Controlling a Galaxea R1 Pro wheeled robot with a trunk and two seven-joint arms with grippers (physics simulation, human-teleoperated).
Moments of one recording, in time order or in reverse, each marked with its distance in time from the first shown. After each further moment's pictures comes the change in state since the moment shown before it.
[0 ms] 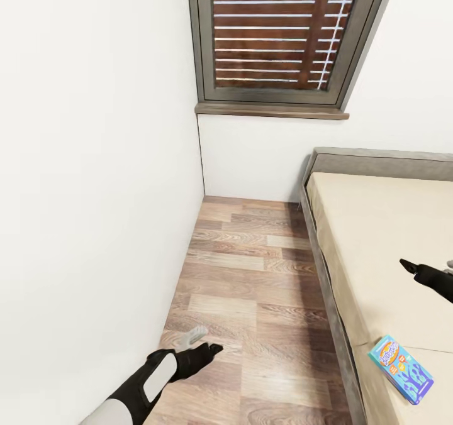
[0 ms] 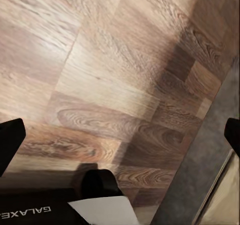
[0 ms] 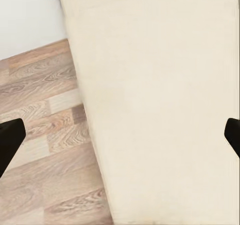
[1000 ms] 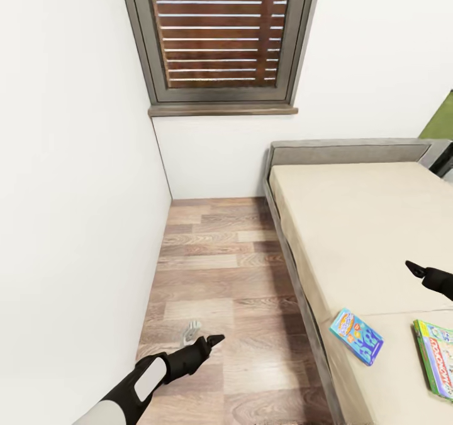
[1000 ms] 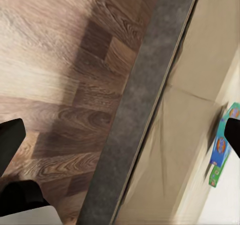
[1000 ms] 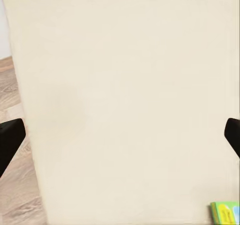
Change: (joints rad) left arm -0.010 0.019 0.112 0.095 0.021 0.009 -0.372; right arm 0.117 0.037 -0.002 -0.268 -0.008 0.096 0.004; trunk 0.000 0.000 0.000
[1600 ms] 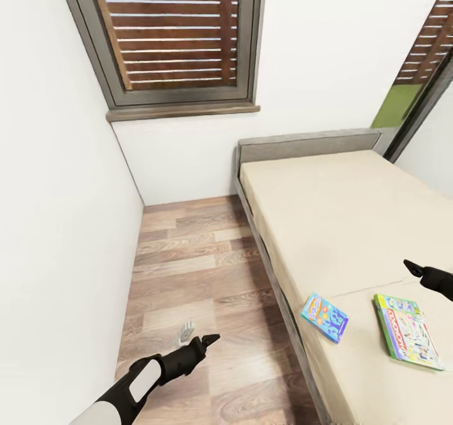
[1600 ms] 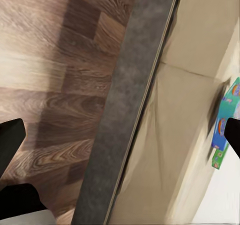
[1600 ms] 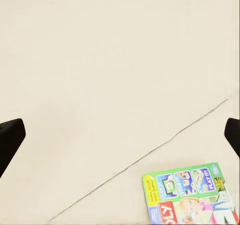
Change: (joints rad) left arm -0.001 0.020 0.022 0.024 0.003 -0.006 -0.044; right arm 0.005 0.017 0.000 -0.027 0.000 0.001 0.001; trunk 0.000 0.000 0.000
